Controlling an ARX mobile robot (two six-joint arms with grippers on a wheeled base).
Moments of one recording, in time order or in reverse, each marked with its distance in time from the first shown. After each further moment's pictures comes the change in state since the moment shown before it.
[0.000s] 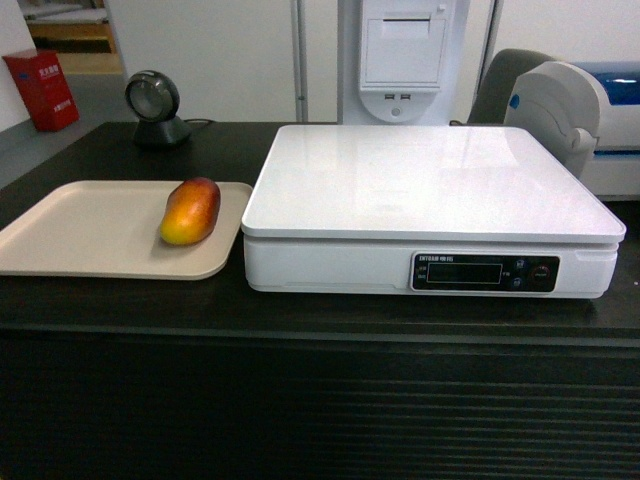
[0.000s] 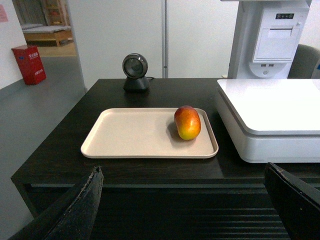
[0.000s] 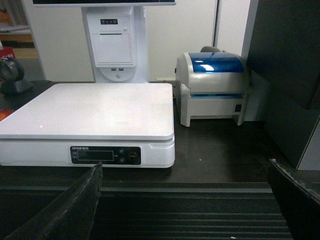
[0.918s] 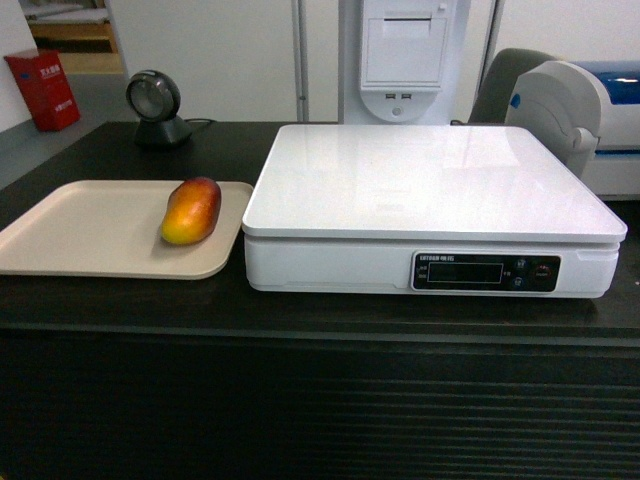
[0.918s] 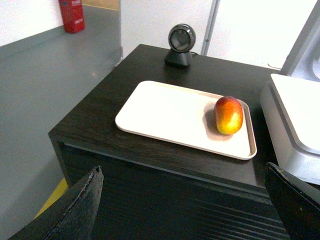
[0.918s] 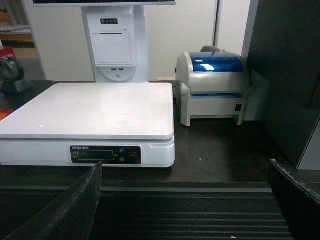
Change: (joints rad) left arm 0.079 0.428 0.154 0.117 -0.109 -0.140; right arm 0.000 0.000 0.000 0.000 0.000 0.000
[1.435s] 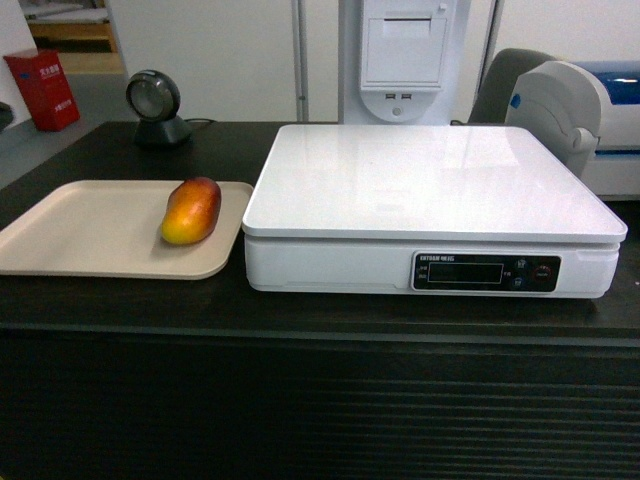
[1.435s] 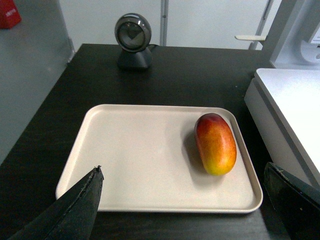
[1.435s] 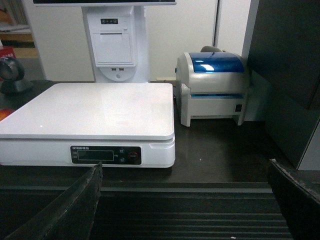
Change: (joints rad) left arm 0.049 1.041 0.485 0.488 0.261 0.132; right arm 0.000 0.000 0.000 0.000 0.000 0.000
